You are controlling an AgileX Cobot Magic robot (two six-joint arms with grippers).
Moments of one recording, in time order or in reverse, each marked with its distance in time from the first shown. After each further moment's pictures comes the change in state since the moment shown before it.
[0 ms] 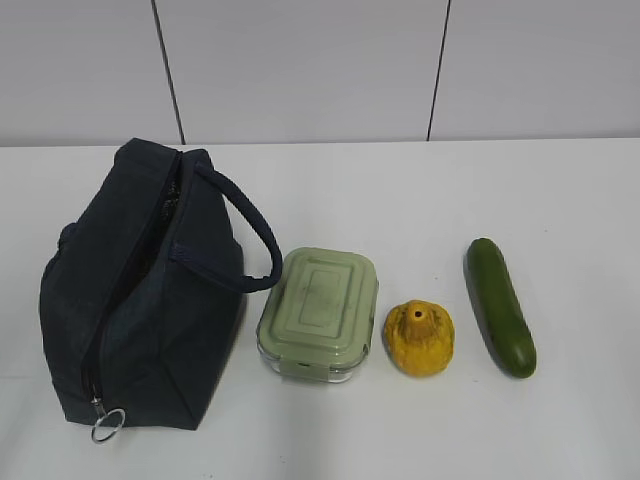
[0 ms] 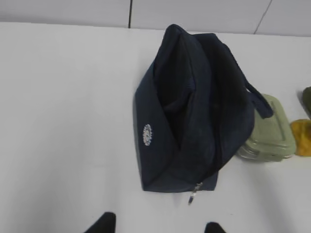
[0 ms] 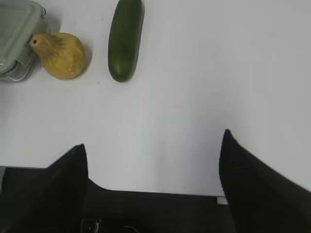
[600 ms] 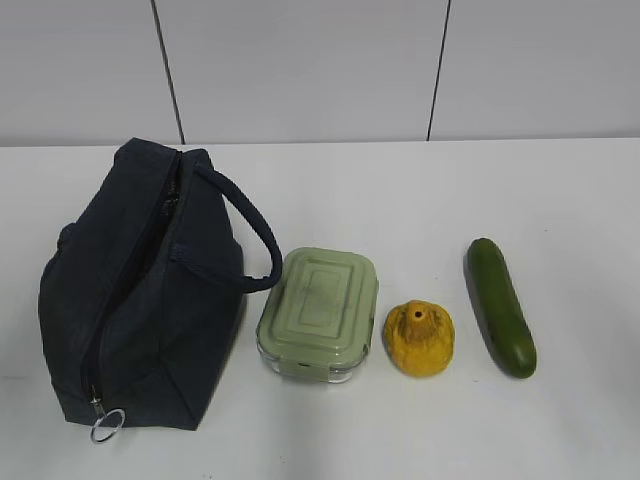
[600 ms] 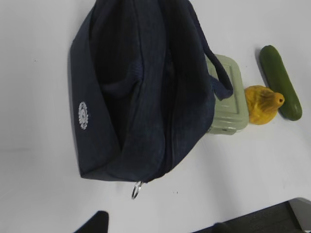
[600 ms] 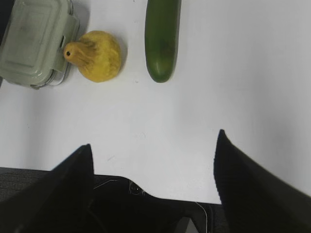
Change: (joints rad) left arm 0.000 0.498 -0.087 -0.282 -0.070 0.166; right arm 0.000 0.515 -0.191 0.166 -0.074 0.002
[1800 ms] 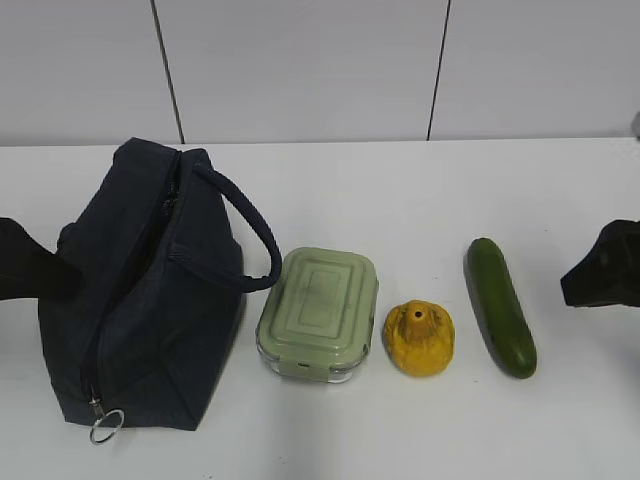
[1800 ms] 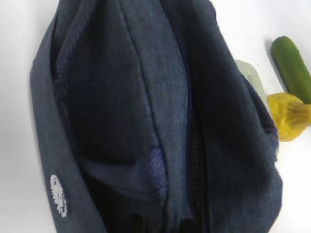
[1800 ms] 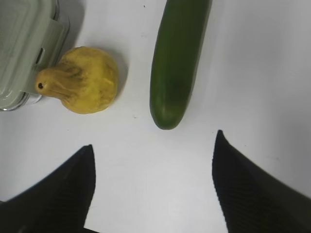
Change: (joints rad) left arm -0.001 0.470 0.000 -0.272 -0.292 0.460; right arm 0.000 0.478 -0.008 0.170 -0.330 -0.326
